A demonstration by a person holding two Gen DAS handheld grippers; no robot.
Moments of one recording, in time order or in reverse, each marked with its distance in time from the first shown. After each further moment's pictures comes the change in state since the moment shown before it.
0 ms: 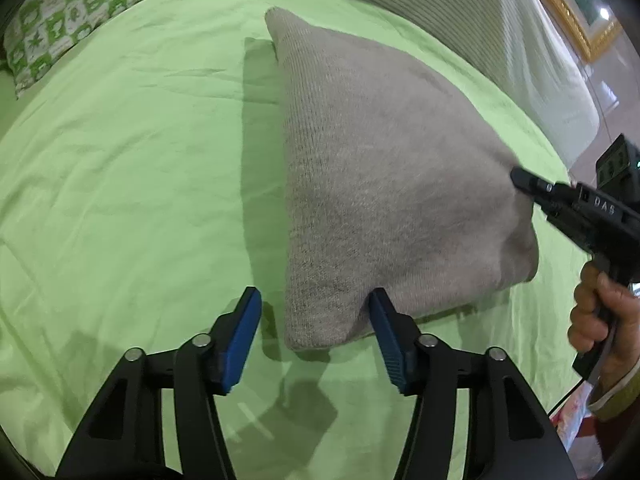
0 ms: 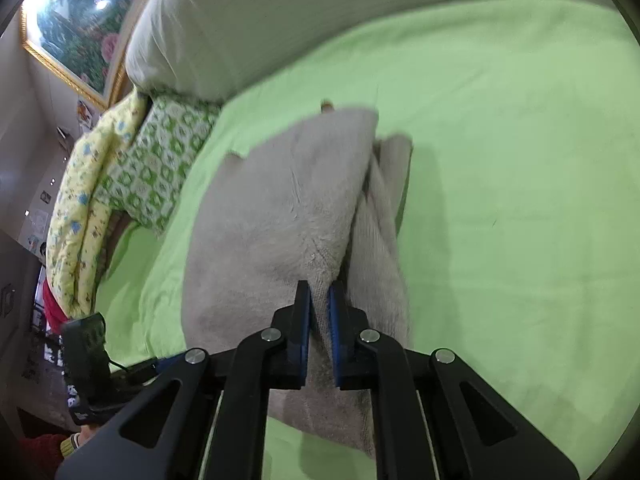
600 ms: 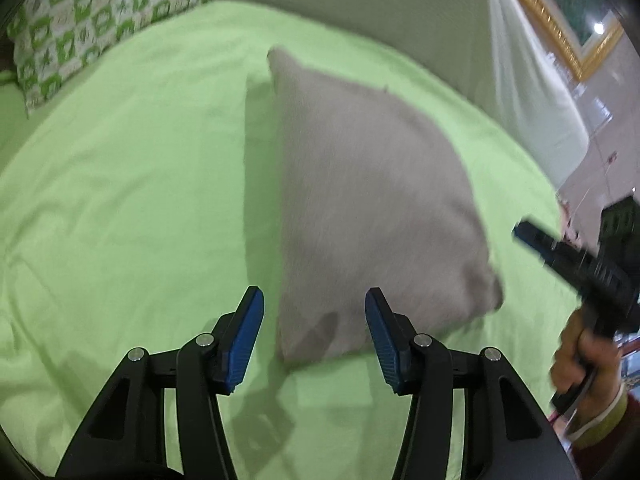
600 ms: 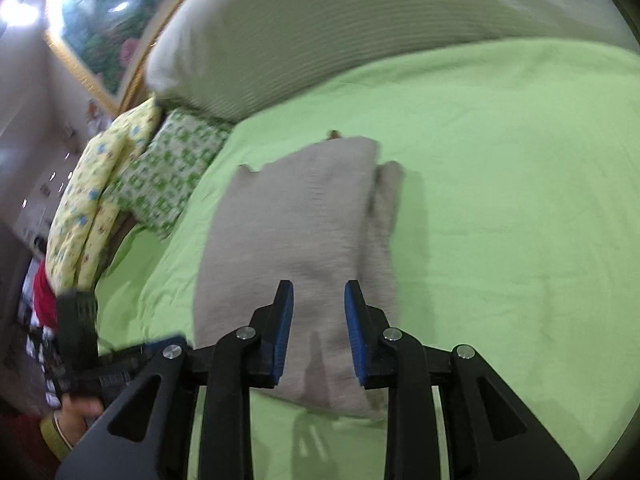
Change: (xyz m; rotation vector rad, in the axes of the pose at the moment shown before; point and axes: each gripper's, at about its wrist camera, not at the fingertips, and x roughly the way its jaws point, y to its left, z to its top) left arm -0.033 -0.008 0.027 -0.023 -0.099 -0.029; right arm -0.038 0.014 -0.019 -0.081 -0.080 -0.022
